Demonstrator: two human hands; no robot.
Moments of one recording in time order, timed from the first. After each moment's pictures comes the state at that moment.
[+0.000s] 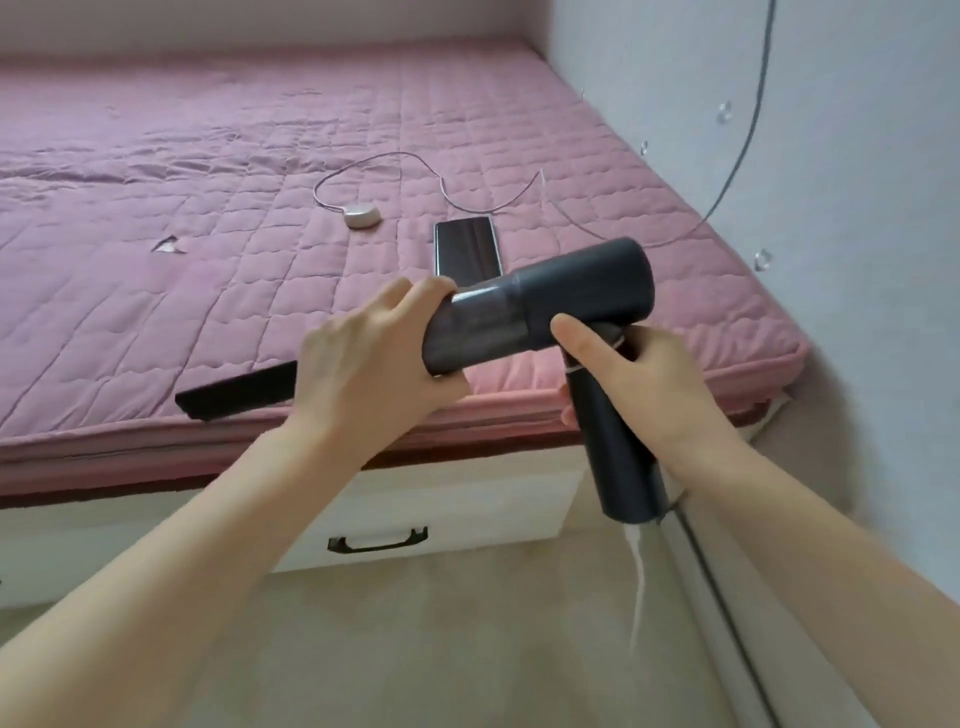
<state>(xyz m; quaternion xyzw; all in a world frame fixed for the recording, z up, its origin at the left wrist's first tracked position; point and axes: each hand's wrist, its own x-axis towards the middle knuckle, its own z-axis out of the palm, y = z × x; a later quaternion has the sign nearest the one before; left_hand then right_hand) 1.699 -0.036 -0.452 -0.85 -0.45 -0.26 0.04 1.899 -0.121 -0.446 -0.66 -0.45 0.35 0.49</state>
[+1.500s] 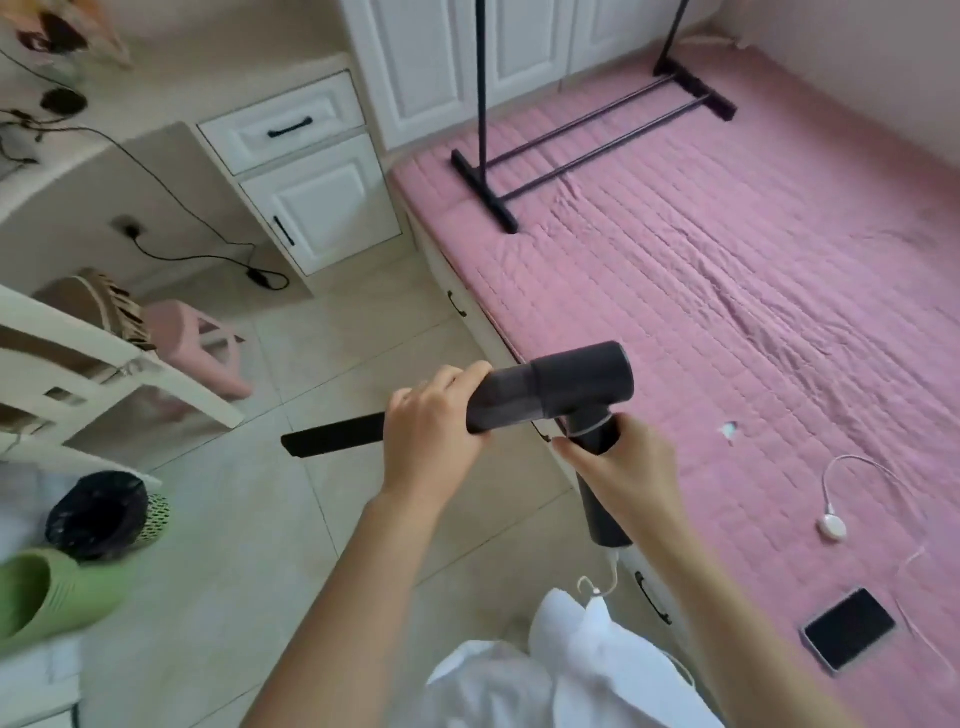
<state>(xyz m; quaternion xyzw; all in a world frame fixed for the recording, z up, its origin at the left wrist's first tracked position) 1.258 -0.216 0.065 -0.41 -0.89 -0.20 0.04 1.413 -0.089 0.079 -0.48 -0.76 0.43 0.09</state>
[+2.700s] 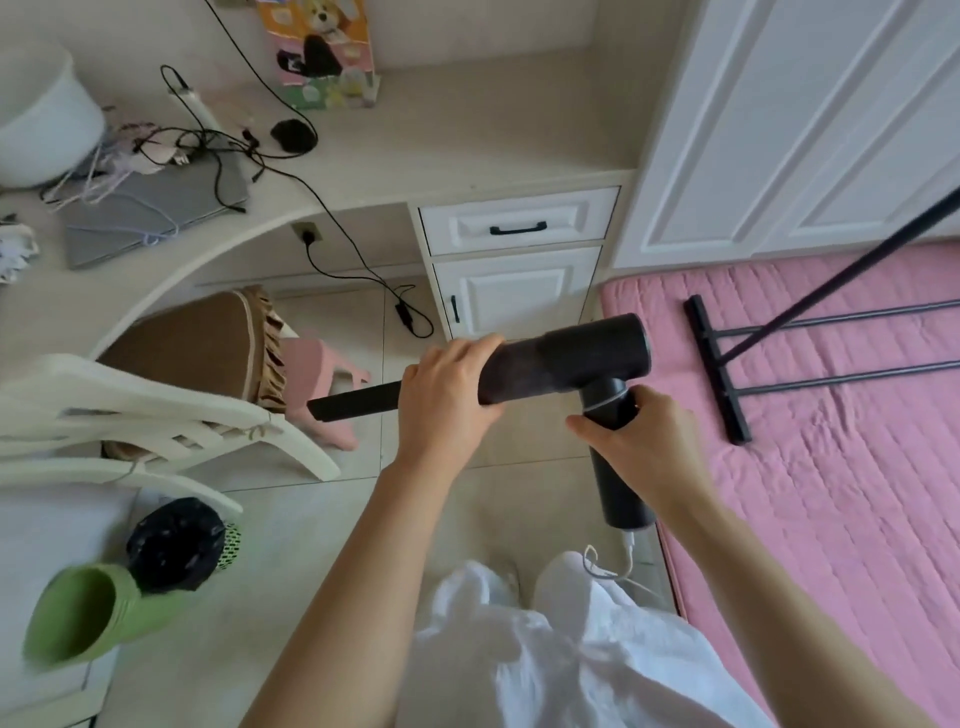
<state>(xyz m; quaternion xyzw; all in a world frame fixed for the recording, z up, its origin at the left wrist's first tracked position) 0.666 -0.171 0.074 -0.22 -0.95 -0.22 0.08 0.758 0.011 0.095 -0.29 -0.86 0.41 0.00</state>
